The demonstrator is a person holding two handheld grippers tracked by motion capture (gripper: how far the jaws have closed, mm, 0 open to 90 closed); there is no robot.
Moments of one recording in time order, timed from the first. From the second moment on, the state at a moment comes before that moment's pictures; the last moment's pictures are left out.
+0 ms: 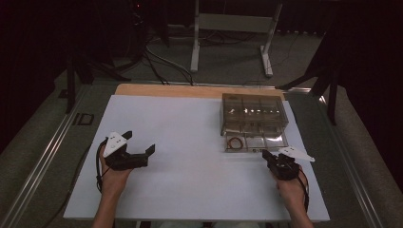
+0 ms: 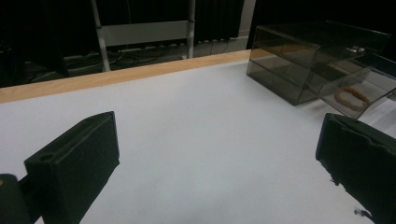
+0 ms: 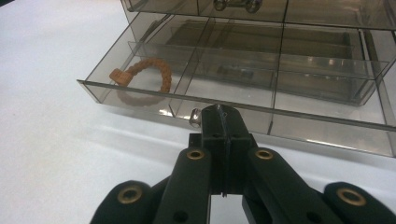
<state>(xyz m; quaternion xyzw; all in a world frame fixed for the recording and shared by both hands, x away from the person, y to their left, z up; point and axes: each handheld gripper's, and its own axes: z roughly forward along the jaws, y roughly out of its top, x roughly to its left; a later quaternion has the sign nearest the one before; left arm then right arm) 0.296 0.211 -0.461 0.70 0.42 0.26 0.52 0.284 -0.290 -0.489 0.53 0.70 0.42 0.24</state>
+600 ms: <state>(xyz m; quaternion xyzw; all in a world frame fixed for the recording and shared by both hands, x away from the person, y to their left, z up) 0.296 0.211 -0.462 0.70 0.42 0.26 0.52 0.290 -0.288 -0.494 0.53 0.70 0.41 0.24</state>
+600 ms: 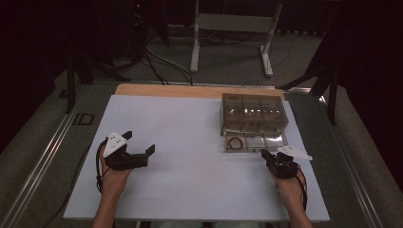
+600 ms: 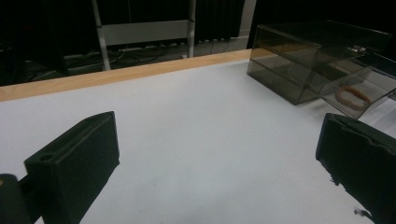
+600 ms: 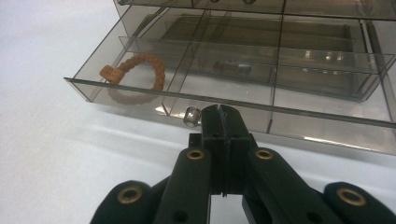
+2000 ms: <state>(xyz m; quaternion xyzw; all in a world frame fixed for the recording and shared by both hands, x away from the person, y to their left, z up) 0.296 0.211 -0.464 0.71 0.42 0.25 0.51 0.304 -0.274 -0.501 0.53 0.71 0.39 0.25</state>
